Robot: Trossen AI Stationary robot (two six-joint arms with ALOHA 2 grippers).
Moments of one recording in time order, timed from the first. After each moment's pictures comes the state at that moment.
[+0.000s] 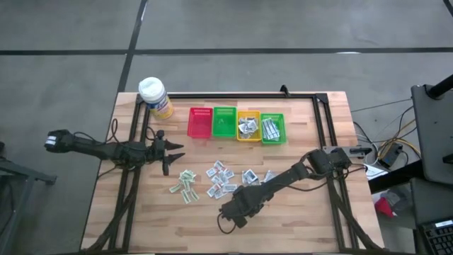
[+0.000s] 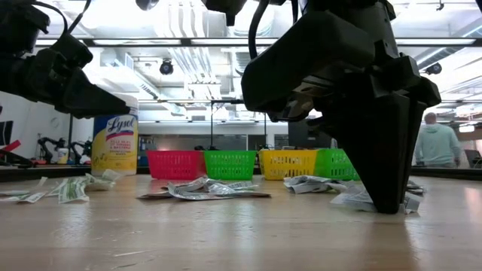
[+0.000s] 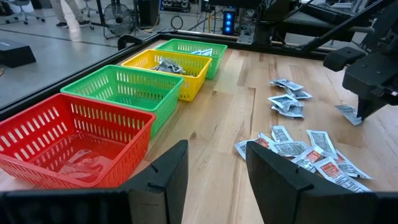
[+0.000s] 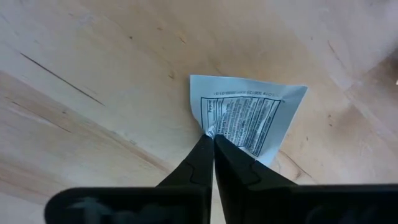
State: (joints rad) left arm -0.15 0.37 0.01 0.07 -0.39 -0.16; right arm 0.43 2.33 1.83 -1.17 -0.14 1.32
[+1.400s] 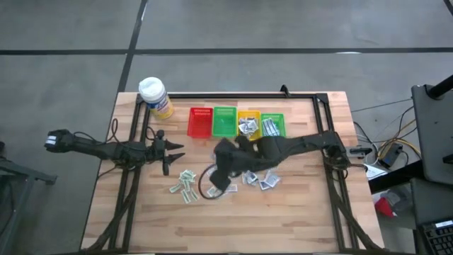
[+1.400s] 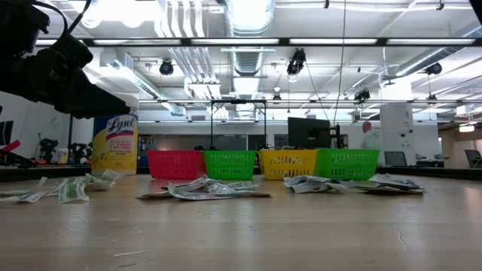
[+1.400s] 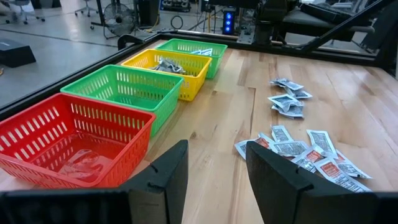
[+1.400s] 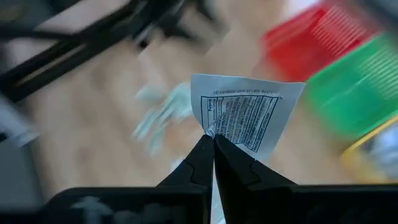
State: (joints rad) left arm -0.15 0.38 0.01 0.07 -0.39 -0.16; right arm 0.25 2.07 2.31 -1.17 0.41 0.74
